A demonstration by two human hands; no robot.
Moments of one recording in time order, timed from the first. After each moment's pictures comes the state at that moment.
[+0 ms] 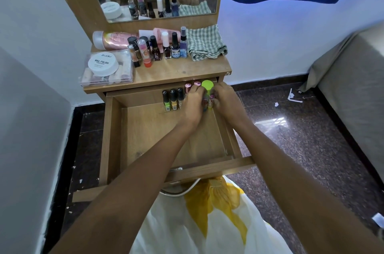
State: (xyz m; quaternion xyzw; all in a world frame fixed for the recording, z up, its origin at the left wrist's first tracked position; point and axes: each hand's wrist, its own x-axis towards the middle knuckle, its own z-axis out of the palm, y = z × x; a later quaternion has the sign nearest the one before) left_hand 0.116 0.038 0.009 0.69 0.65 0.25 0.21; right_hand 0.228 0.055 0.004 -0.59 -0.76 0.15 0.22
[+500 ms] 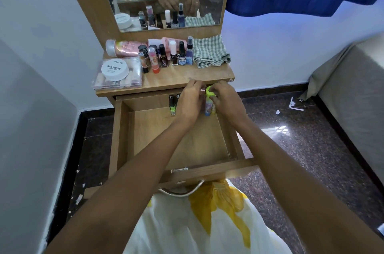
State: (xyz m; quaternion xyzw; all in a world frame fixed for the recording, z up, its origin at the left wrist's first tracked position) left_hand 0.094 0.038 0.035 0.69 0.62 0.33 0.18; right_hand 0.213 0.051 0.031 -0.58 -0.76 0.14 0.25
